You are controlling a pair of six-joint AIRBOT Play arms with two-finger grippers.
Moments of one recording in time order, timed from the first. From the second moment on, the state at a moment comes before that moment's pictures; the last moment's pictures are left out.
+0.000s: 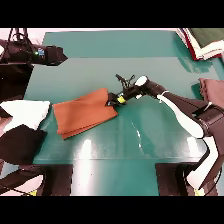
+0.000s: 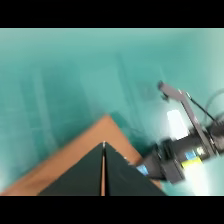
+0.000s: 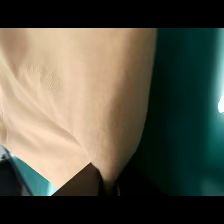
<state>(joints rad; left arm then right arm) -0.18 -1.16 1.47 1.14 -0.99 -1.51 0.44 -1.88 1.50 -0.58 1.05 1.31</state>
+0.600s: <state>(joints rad) -0.35 -1.16 1.47 1.12 -0.94 -1.51 -0.25 -1.61 1.71 -1.03 1.17 1.39</state>
